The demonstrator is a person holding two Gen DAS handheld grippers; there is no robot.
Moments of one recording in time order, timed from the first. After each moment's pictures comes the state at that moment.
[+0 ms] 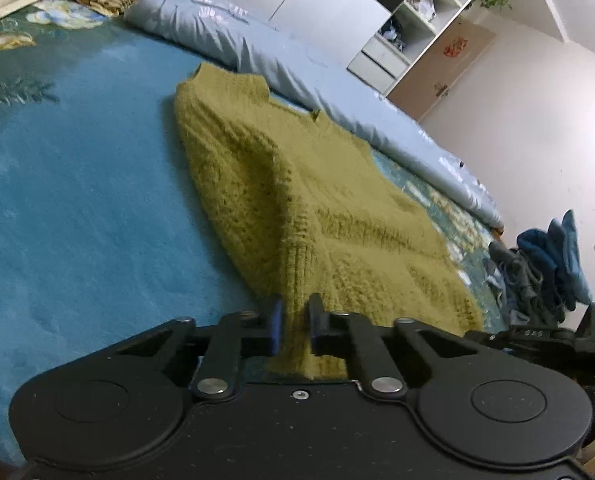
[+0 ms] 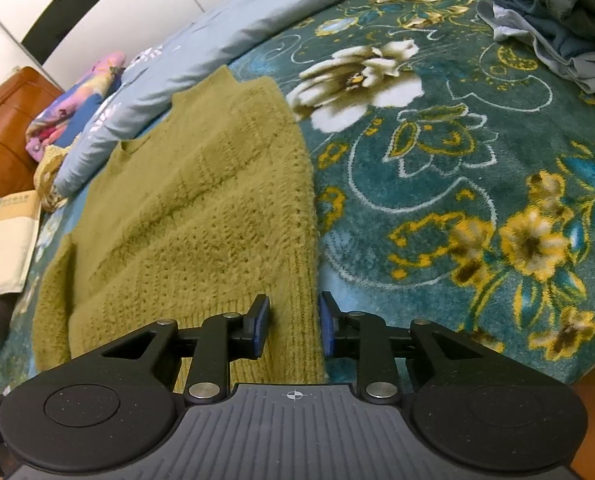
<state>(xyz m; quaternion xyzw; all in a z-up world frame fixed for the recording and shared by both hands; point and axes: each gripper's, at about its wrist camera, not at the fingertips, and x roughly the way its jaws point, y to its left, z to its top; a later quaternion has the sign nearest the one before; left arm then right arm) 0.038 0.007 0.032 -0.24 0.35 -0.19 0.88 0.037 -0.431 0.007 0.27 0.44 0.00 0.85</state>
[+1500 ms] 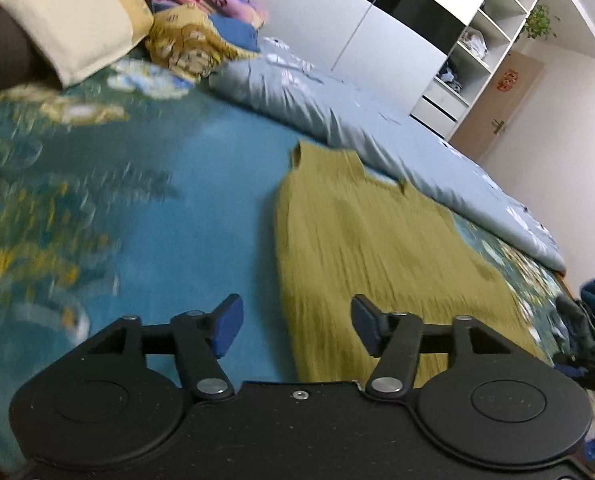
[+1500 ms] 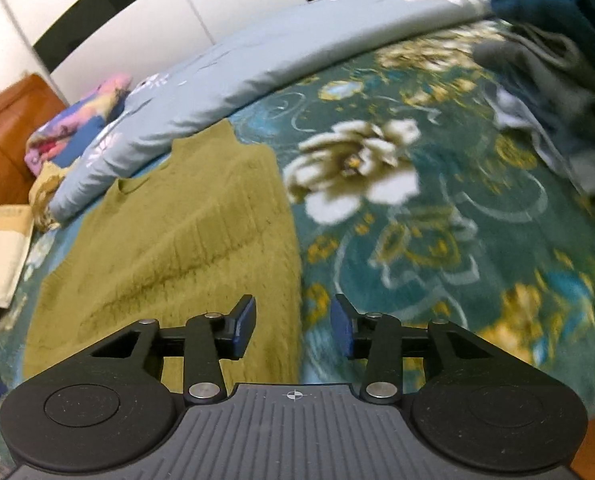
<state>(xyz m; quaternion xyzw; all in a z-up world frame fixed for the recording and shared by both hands) 0.089 0.082 0.061 -0.20 0.32 -0.09 0.92 0.074 -0.448 0.037 0.22 0.40 -0.01 0.89</state>
